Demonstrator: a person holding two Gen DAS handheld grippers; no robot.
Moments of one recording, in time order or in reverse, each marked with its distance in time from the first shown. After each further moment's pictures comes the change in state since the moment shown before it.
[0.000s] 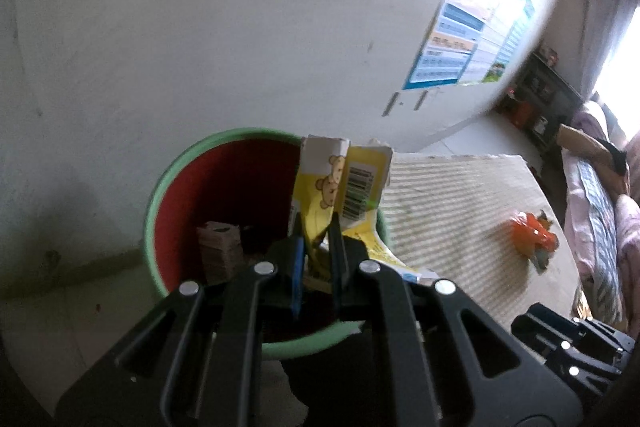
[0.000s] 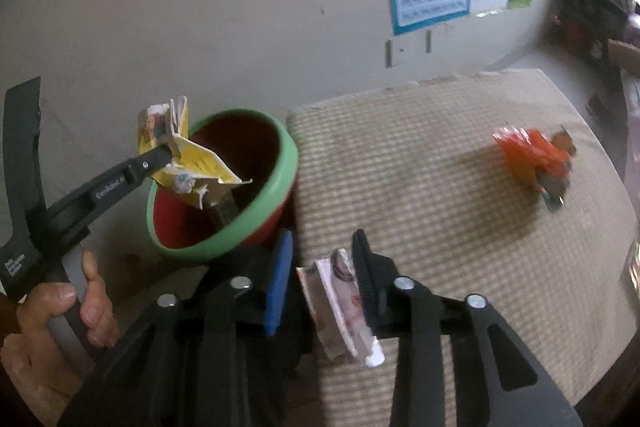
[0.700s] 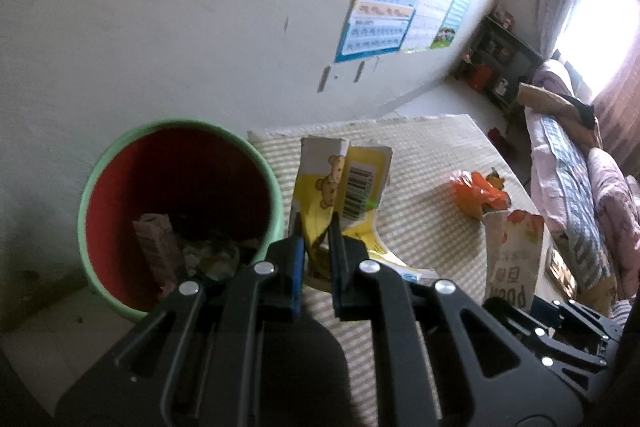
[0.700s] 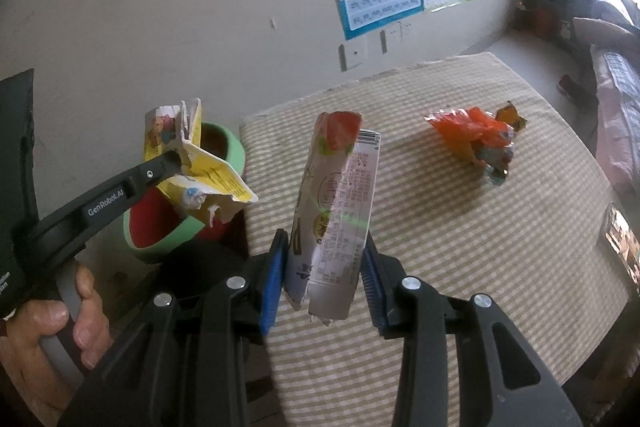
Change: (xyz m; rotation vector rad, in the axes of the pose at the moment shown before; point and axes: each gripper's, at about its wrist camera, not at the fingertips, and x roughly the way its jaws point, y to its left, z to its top) left arm -0.006 -0.089 -0.019 0.138 0.051 -0.126; right arm -0.032 -0.056 -0.026 0.107 -0.039 -0.055
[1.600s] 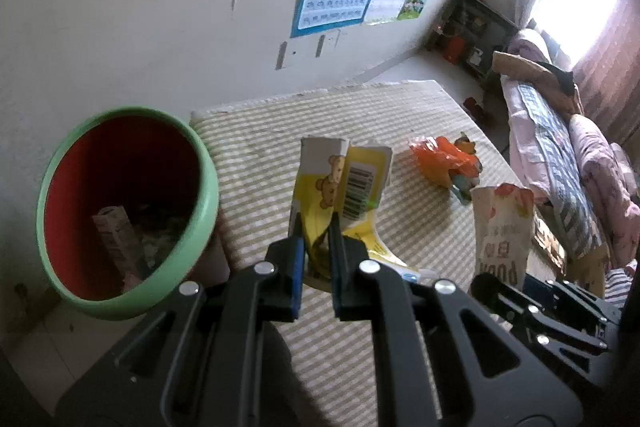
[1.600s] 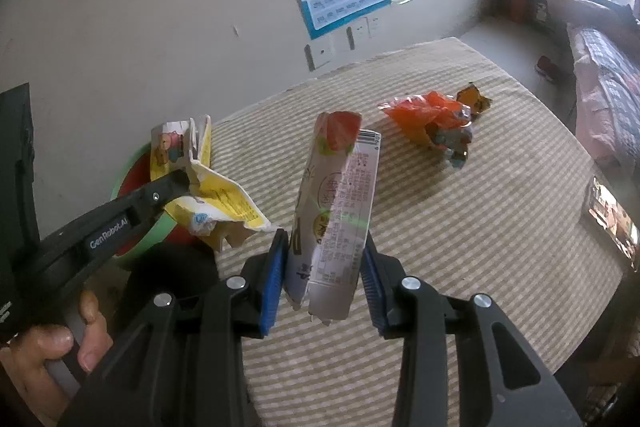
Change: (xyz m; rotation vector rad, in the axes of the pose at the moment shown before) left arm 0.022 -0.049 -0.016 0.082 0.079 -0.078; right arm -0.009 -0.037 -0.009 0.081 -0.009 -0.049
